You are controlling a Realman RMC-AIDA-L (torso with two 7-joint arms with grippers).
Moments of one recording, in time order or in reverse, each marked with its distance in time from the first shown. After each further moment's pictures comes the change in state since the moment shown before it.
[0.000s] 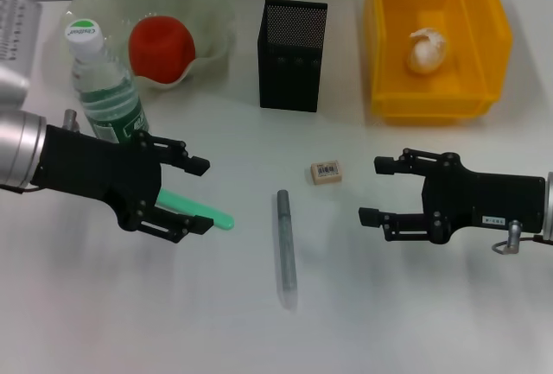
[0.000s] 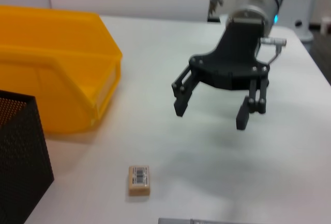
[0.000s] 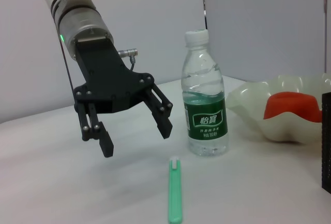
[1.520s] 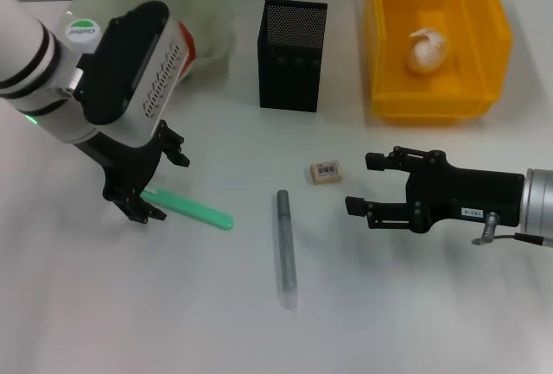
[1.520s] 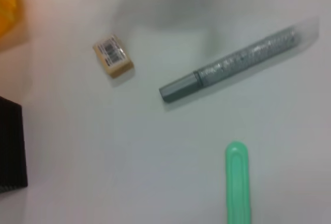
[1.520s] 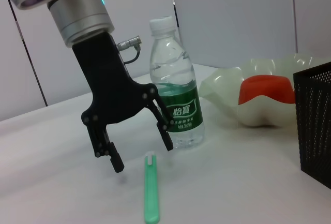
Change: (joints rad) left arm -0.156 -0.053 0.367 0.199 0.417 -0.153 0.019; right arm 0.029 0.015 0.003 0.055 0.011 0.111 0.048
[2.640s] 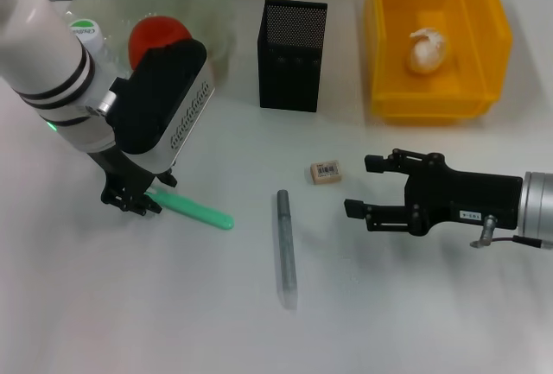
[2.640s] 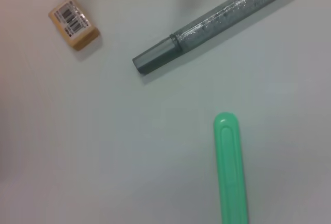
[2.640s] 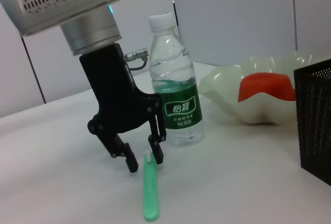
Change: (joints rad) left arm -0.028 -0.007 0.170 -0.039 0.075 -0.079 -0.039; right arm -0.001 0.002 0.000 0.014 0.000 0.011 -0.016
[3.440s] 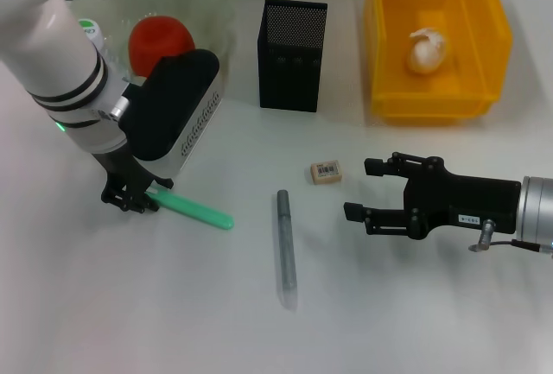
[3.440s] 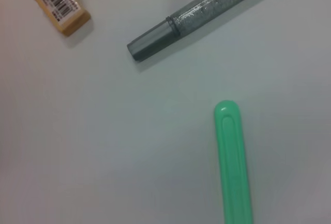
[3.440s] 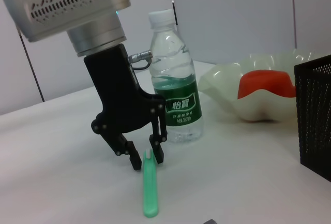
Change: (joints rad) left arm -0.026 -0.001 0.063 -0.042 0.026 -0.039 -0.036; right arm -0.002 0.000 0.007 0.018 0.000 0.011 -0.024
